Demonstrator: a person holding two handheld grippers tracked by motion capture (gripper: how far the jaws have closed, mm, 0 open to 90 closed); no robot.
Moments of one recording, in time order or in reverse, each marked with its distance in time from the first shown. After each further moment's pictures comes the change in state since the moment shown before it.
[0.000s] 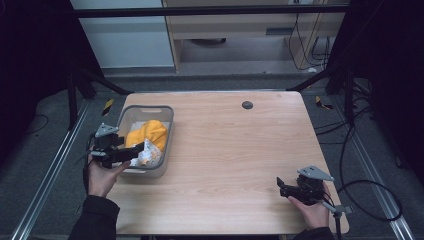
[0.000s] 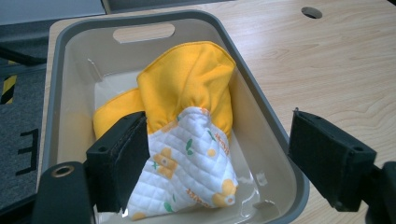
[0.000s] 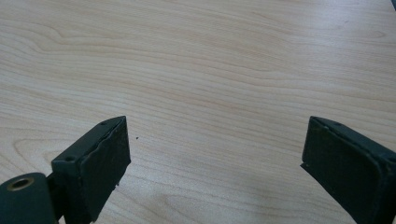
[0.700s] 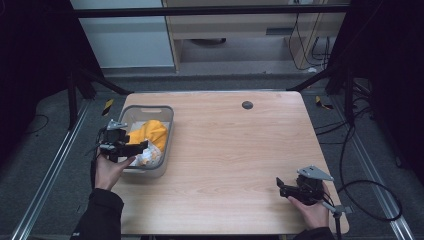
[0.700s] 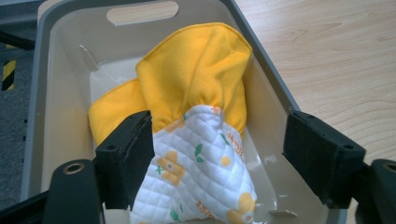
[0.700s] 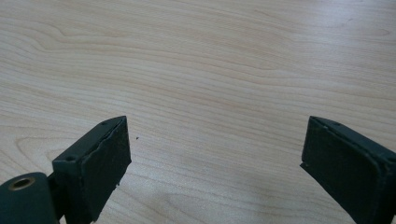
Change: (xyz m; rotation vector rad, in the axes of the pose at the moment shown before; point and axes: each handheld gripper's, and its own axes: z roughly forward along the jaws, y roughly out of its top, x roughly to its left) left arm 0.006 0.005 0.031 0.089 0.015 0.009; right arm 0.001 0.000 0.000 0.008 0.011 0.006
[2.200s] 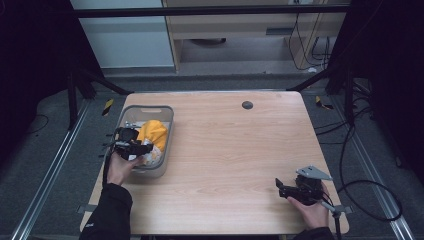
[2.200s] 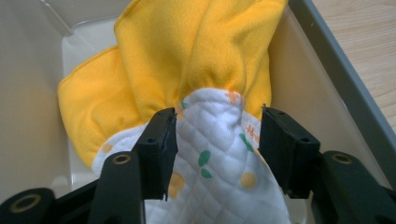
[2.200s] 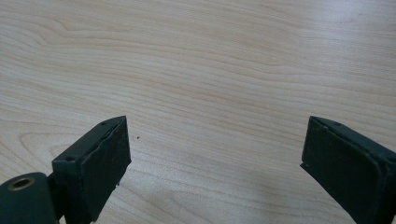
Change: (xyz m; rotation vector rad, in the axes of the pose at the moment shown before) left arm 0.000 -0.005 0.052 0.149 0.023 0.008; right arm 0.001 -0.001 0.003 0.014 0.007 -0.012
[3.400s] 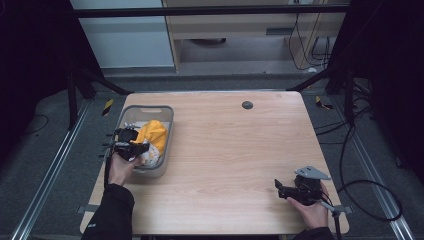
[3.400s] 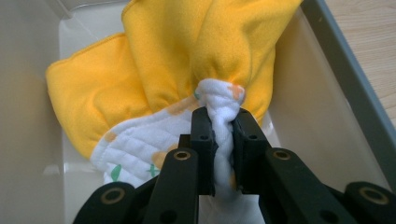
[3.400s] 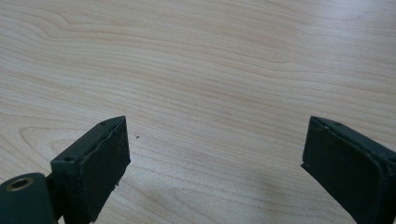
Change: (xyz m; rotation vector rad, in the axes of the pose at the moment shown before) left arm 0.001 -0.002 -0.003 0.007 -0.012 -0.060; right arm 0.001 -0.001 0.002 0.013 0.007 -0.014
